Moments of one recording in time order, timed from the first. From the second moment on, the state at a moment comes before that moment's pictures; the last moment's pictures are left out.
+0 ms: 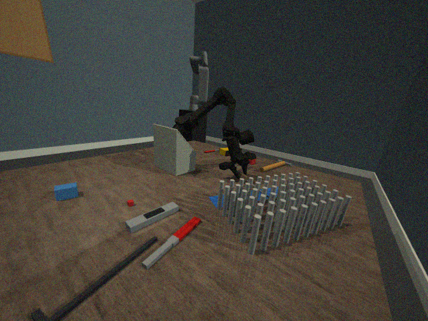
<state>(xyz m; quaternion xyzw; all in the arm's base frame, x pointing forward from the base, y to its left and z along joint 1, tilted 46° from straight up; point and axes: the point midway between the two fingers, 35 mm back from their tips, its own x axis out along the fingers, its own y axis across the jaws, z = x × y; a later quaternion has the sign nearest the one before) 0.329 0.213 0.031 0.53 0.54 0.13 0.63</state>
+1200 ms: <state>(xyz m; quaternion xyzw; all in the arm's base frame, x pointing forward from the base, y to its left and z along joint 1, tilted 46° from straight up) 0.306 0.221 0.039 0.54 0.54 0.13 0.63</state>
